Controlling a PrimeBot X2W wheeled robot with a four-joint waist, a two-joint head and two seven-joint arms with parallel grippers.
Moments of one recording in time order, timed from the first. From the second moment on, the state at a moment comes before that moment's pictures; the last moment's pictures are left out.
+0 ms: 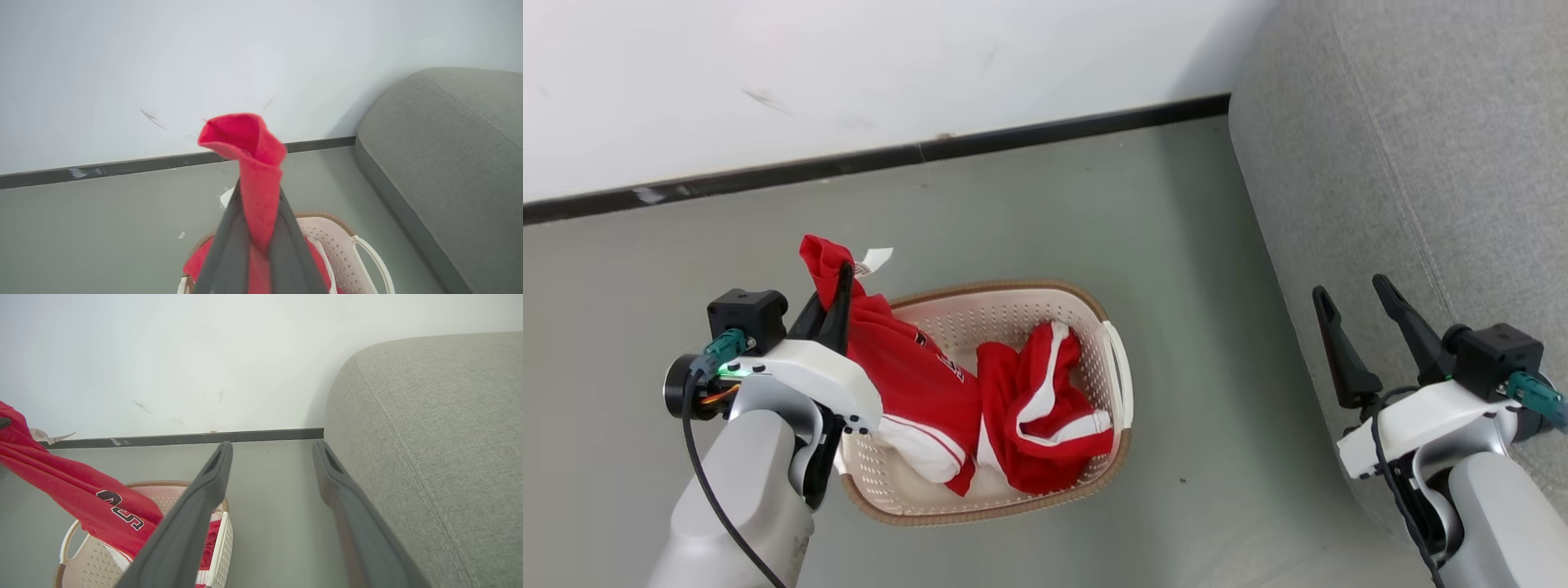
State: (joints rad) left arm -0.63 0.03 -0.23 0.77 -0.40 -0.07 -0.25; right arm -0.28 -0.15 0.09 0.27 0.20 0.12 -0.25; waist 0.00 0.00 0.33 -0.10
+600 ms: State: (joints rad) left arm -0.56 0.03 -0.27 0.66 -0.43 -0.09 -0.25; right arm -0.15 -0.15 0.08 0.27 0.19 0.12 -0.25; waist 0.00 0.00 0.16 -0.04
